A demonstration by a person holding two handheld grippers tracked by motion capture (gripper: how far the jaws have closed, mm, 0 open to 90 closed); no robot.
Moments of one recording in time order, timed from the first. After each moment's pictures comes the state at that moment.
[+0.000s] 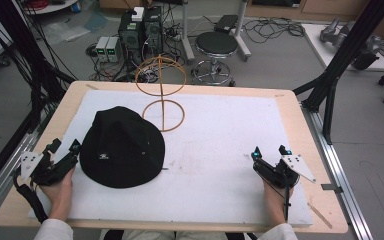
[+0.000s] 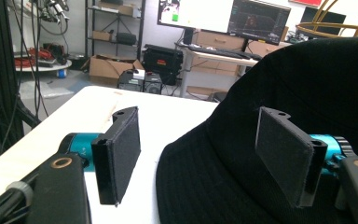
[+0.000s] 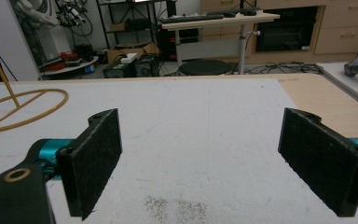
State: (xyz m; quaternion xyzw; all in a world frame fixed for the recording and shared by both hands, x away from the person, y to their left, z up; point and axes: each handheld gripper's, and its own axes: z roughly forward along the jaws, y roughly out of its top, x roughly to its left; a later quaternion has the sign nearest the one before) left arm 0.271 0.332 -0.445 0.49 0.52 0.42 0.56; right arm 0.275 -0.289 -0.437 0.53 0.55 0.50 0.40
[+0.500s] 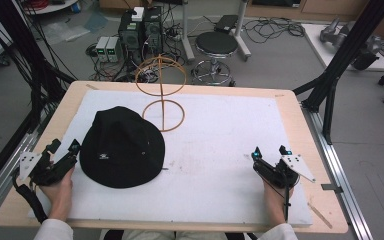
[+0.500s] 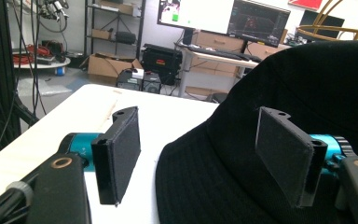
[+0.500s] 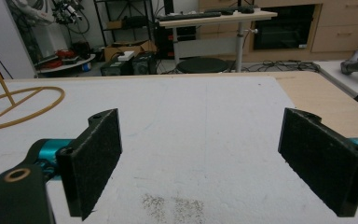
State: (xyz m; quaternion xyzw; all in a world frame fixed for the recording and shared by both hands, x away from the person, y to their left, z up) left arm 0.270 0.334 -0.446 0.49 0.52 0.41 0.57; right arm 0.275 -0.289 -0.437 0.54 0.55 0.50 0.40
